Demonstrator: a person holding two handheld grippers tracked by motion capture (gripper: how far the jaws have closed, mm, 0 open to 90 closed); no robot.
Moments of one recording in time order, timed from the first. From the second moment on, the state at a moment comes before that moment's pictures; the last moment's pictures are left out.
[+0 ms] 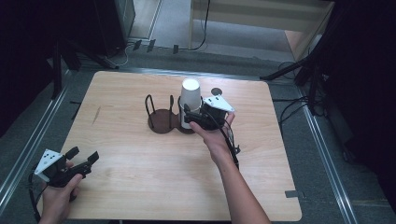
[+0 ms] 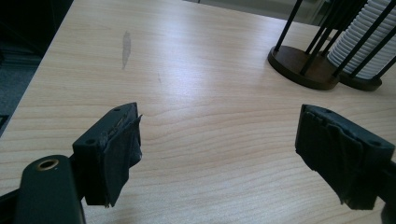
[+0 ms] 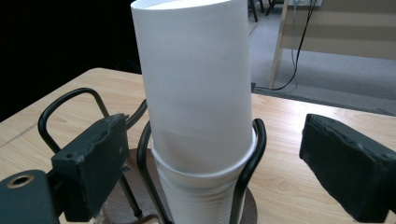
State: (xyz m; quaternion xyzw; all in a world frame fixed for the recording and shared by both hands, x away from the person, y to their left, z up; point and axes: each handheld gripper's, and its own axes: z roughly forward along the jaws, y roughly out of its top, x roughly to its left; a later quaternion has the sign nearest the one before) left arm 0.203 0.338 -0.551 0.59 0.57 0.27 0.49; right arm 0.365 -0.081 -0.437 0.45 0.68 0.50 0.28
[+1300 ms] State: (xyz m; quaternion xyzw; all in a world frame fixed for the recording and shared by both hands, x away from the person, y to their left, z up) left arm 0.203 0.337 -0.551 0.60 0.57 0.27 0.49; right arm 0.401 -0.053 -0.452 0.47 0.68 0.48 0.28
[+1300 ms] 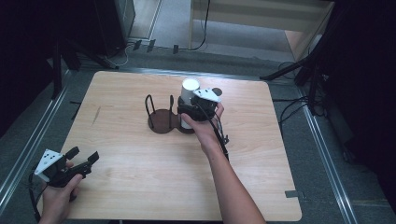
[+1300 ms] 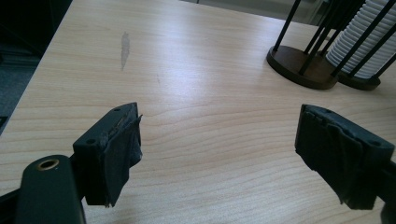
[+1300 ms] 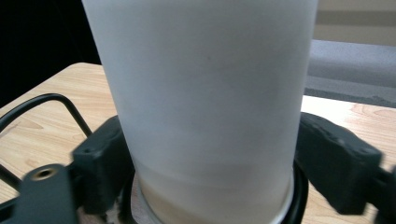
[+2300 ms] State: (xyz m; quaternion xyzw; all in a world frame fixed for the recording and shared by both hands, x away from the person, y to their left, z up) left arm 0.203 0.336 -0.551 0.60 0.57 0.27 0.49; right arm 0.397 -0.055 -0.431 0.45 0.67 0.51 0.30
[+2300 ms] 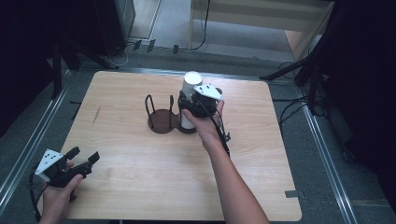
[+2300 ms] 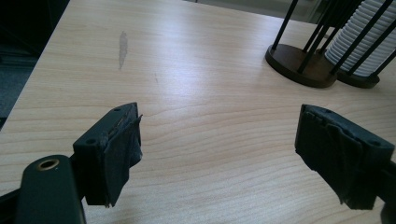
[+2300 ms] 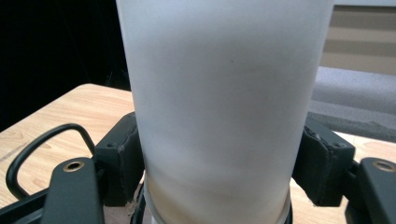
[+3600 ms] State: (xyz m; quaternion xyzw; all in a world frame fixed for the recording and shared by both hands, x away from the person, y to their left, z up) left arm 0.203 0.336 -0.551 0.60 0.57 0.27 0.49; right arm 0.385 -0.076 -0.381 0.44 0.65 0.53 0.33
